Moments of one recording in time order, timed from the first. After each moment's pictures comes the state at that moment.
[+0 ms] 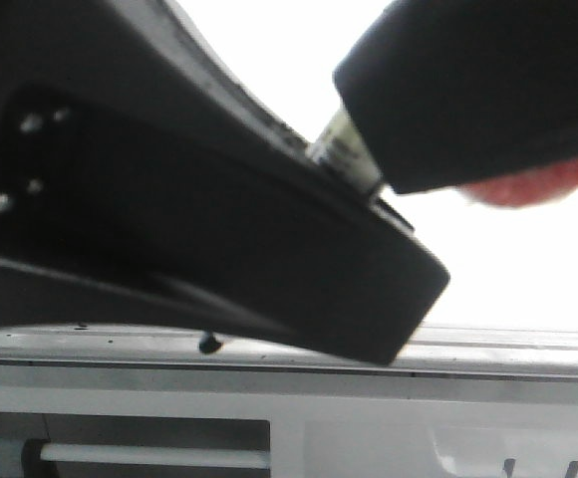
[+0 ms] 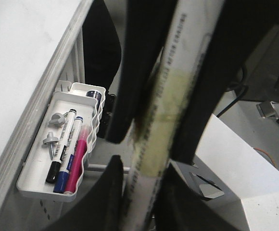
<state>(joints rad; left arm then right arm) -0.82 1.19 -0.65 -1.42 0.73 1.67 1.10 0.83 -0.65 0.25 0.39 -0.44</state>
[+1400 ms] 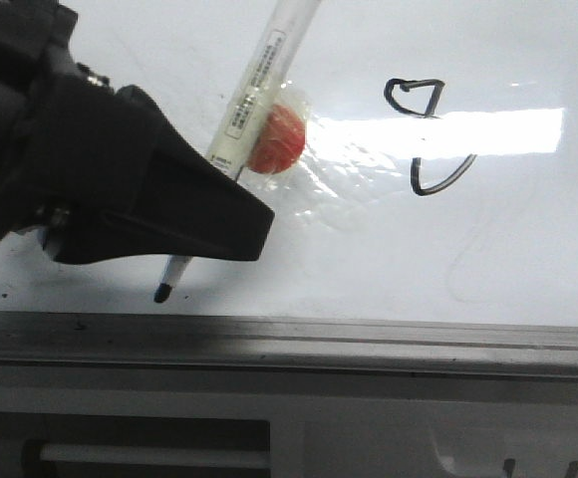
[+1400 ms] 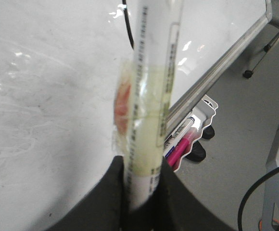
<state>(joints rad) -0.81 1.19 -0.55 -1.80 0.29 1.64 0.78 0.38 -0.65 0.24 0.56 -0.43</state>
